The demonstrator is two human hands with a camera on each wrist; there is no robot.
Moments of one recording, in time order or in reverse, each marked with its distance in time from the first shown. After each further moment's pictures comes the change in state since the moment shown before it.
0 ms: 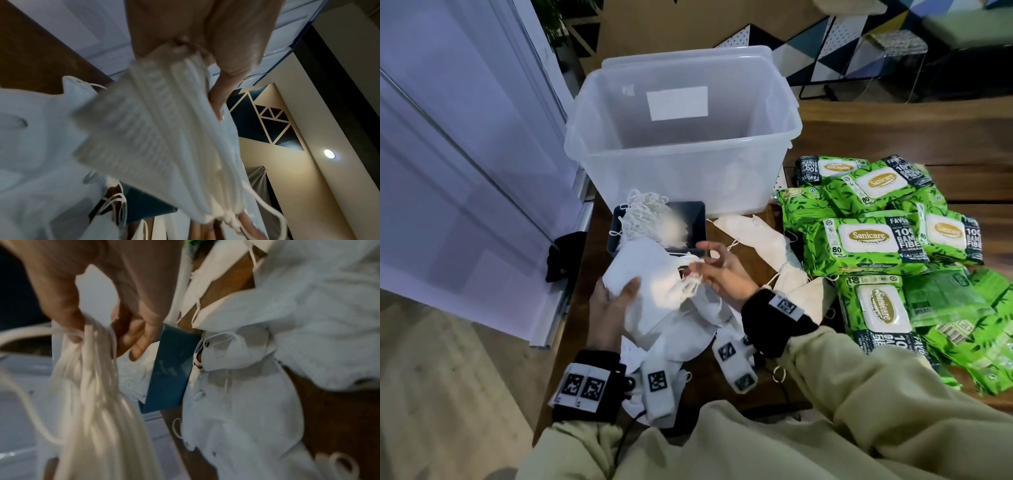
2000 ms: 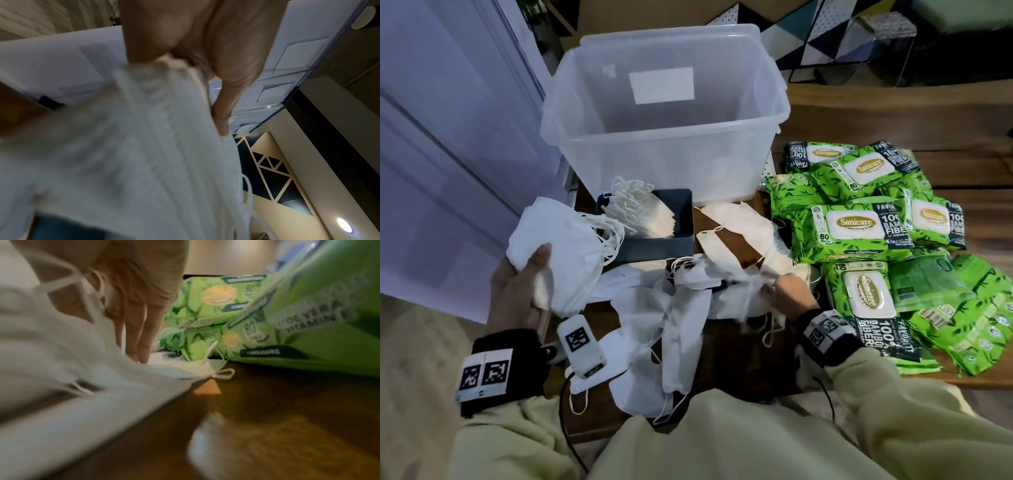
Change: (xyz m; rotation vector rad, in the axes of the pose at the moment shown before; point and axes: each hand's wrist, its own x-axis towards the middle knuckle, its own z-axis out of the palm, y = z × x) left_hand 0.008 0.063 -0.048 -0.091 0.143 0.084; right_hand -0.033 0.024 -0.135 -1.580 0.207 0.051
